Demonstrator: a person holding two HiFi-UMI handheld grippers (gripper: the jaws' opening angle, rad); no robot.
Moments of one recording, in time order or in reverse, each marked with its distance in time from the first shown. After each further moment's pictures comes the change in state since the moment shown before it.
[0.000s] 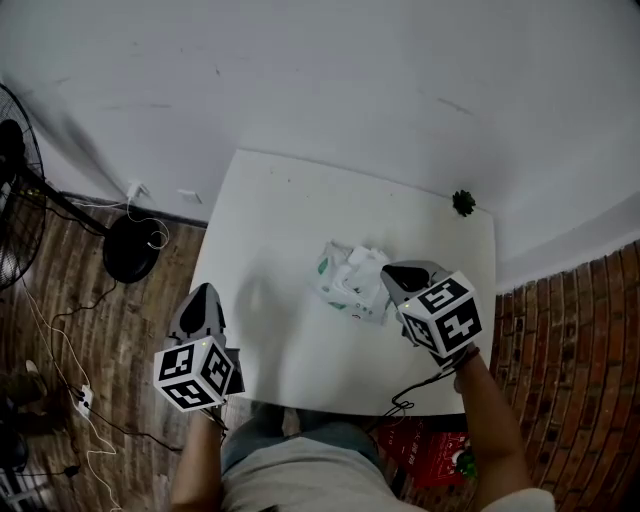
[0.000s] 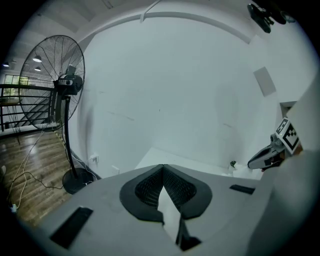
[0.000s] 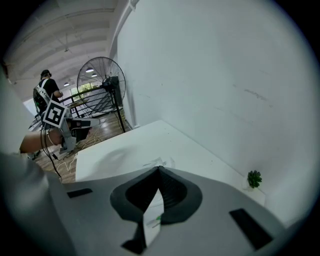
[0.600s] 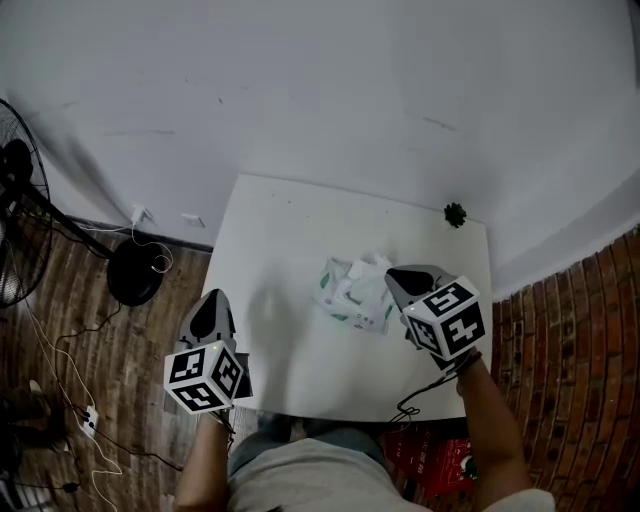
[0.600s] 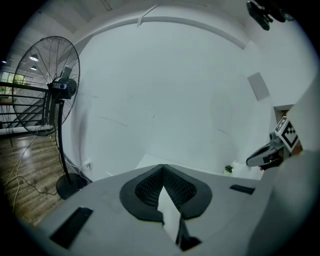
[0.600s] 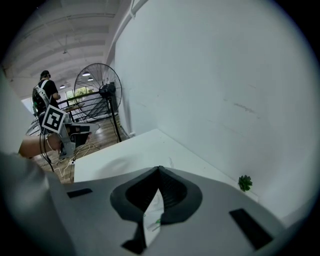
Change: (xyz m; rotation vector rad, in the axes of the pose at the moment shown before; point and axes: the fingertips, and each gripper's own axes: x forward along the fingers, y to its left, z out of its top) left arm -0.001 -0.014 0.024 0.019 -0.048 -0.061; right arm -0.028 -0.002 0.023 0.020 -0.077 -0.067
